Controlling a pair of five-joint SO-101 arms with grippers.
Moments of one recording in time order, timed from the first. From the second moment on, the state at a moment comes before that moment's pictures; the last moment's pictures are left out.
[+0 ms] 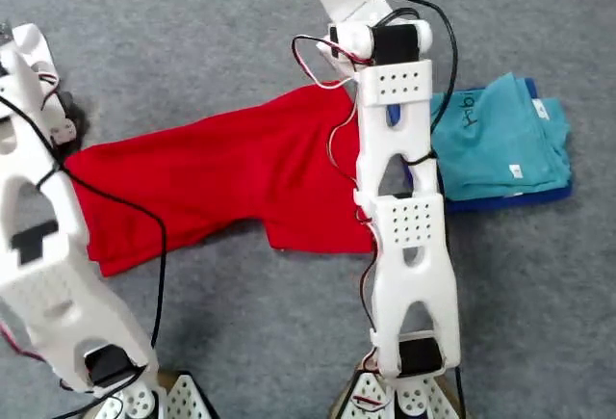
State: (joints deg) left arm -28.1 19.6 -22.2 86.0 -5.4; right arm -12.2 58.1 -88.5 88.1 24.8
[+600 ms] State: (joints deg) left arm -22.3 -4.0 38.9 53.8 -4.0; right arm -14.9 49.8 -70.2 101.5 23.6
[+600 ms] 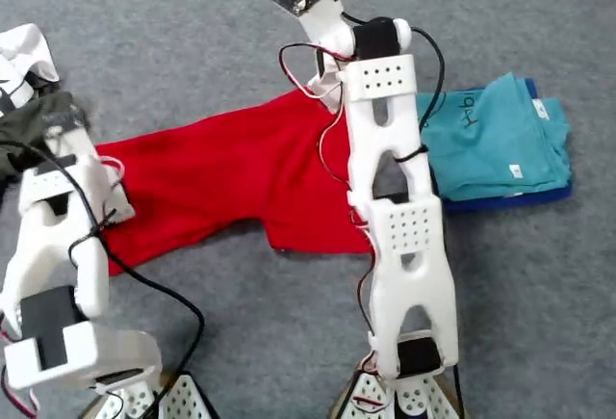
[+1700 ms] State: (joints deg) left arm -21.6 -11.9 49.2 53.5 -7.5; right arm -6.3 53.3 -53.4 97.3 27.9
